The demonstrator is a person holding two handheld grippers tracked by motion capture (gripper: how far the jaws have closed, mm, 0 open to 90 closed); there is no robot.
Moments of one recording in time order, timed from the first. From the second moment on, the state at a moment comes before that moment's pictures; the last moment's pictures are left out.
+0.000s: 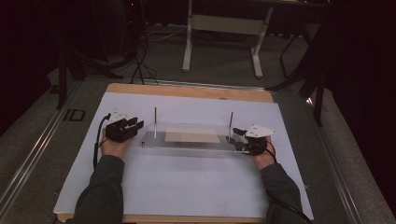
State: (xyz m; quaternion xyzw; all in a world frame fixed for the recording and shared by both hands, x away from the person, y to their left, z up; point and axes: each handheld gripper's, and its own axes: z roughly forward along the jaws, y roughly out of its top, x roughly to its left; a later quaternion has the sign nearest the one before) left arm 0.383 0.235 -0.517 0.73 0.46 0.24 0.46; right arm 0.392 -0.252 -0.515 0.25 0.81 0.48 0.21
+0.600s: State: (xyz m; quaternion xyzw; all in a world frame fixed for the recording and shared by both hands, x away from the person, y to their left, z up) left arm 0.354 0.219 -0.522 0.76 0.39 0.25 0.45; right arm 0.394 -0.252 -0.513 0.25 0.81 0.49 0.20
